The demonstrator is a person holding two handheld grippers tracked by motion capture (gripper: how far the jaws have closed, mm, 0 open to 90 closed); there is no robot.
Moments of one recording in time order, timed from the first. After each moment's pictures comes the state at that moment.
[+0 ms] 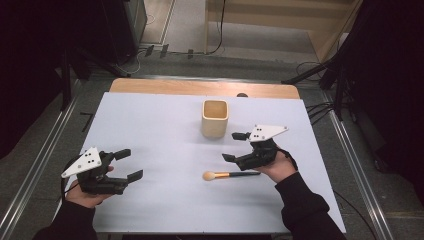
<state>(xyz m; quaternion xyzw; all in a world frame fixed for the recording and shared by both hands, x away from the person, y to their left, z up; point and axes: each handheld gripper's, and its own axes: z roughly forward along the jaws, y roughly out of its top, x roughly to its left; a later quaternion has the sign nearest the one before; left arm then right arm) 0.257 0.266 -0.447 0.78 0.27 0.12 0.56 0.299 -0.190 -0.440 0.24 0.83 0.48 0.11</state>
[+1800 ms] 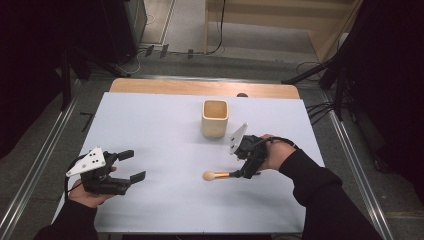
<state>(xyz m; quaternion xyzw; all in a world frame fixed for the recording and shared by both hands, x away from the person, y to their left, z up) 0.259 0.262 -0.450 0.79 0.26 0.11 0.55 0.314 -0.159 -0.429 0.08 0.98 0.18 0.03</state>
